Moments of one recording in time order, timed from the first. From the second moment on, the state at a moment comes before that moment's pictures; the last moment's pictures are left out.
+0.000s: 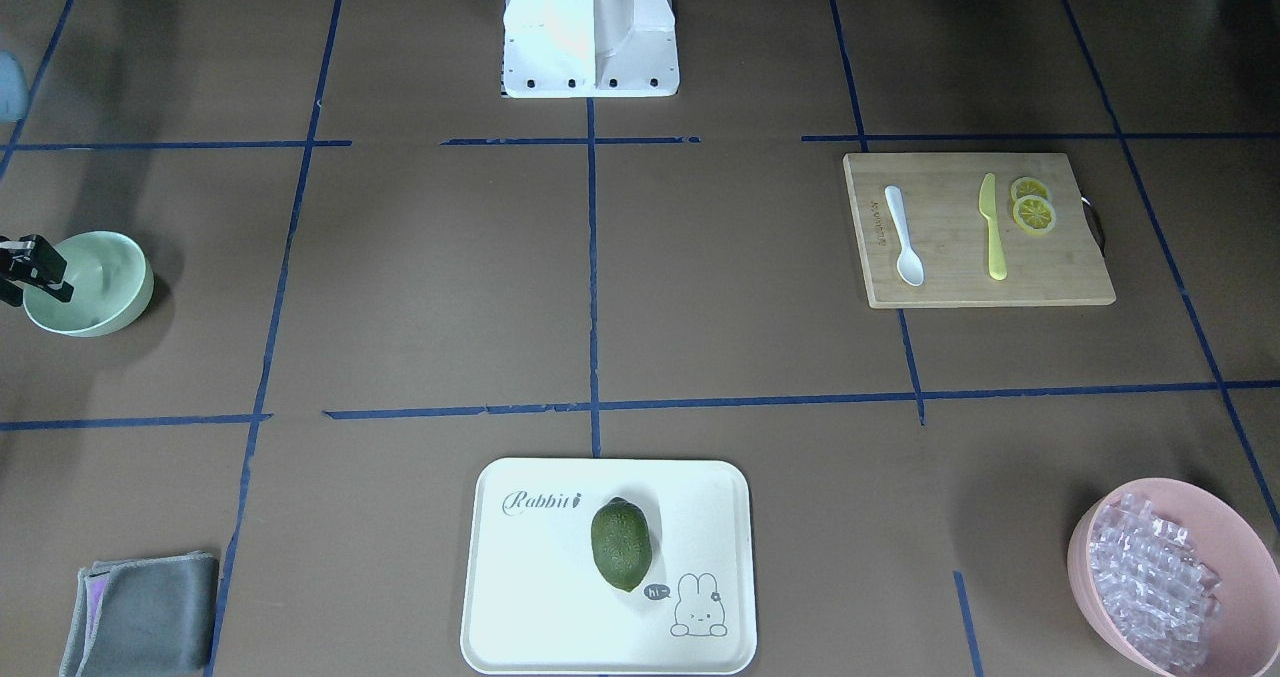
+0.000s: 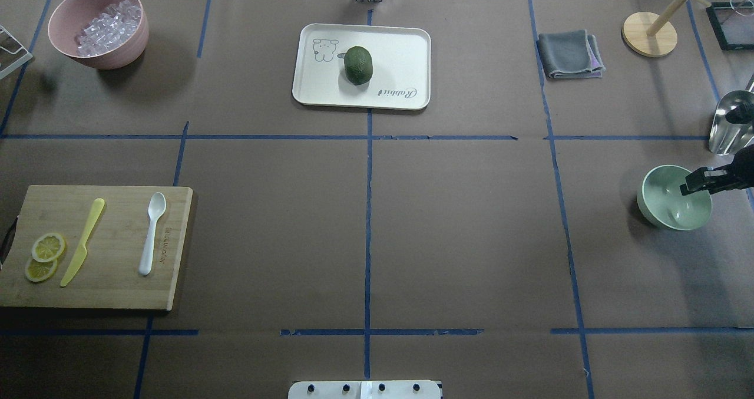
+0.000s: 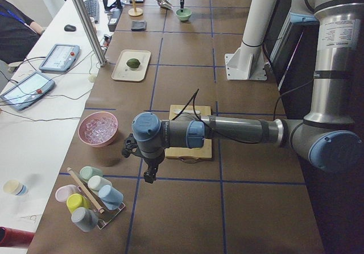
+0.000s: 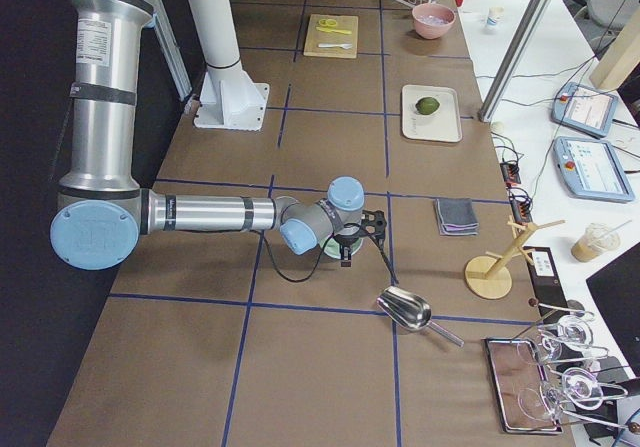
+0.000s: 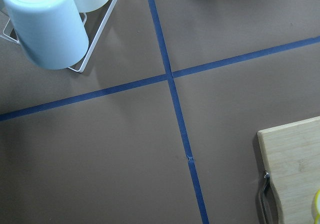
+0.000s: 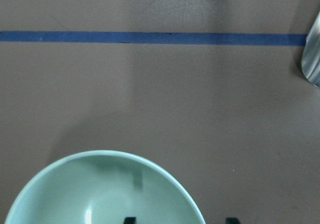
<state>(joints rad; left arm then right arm) -1.59 -1.56 -1.64 -1.52 -2.37 0.26 1.09 -1.68 1.60 -0.96 2.26 0.66</state>
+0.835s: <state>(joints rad) -1.59 -1.56 -1.64 -1.52 -2.37 0.26 1.09 -1.65 1.77 -1.07 2.29 0.70</state>
